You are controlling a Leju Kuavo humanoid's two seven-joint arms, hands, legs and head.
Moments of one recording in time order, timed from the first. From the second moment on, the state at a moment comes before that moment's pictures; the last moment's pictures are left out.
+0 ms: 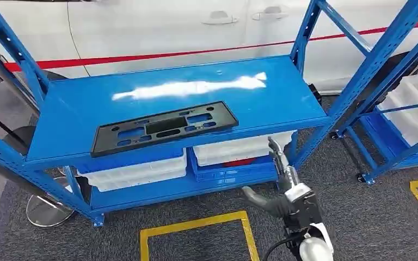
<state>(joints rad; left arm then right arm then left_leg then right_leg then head) -0.04 -0.04 -0.70 -0.20 0.71 0.32 -0.44 0.09 -0.02 0.15 -1.73 0.24 -0.17 -0.51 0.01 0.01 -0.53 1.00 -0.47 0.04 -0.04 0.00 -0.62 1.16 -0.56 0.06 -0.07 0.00</state>
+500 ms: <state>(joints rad) -0.06 -0.04 -0.77 -0.19 0.72 0.28 -0.46 0.02 0.01 0.38 -1.71 0.70 -0.40 -0.40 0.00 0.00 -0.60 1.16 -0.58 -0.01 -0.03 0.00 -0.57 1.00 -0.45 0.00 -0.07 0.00</state>
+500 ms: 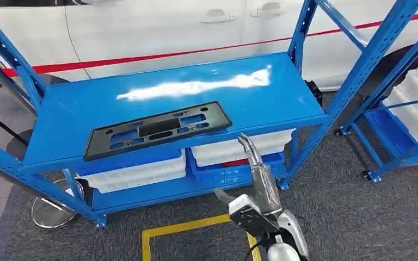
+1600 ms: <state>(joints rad) -0.06 -0.05 -0.79 -0.18 0.79 0.24 -0.46 -0.09 0.20 0.49 -1.37 1.44 -0.69 -0.42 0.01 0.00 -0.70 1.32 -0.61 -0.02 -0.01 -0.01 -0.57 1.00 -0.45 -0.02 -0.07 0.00</state>
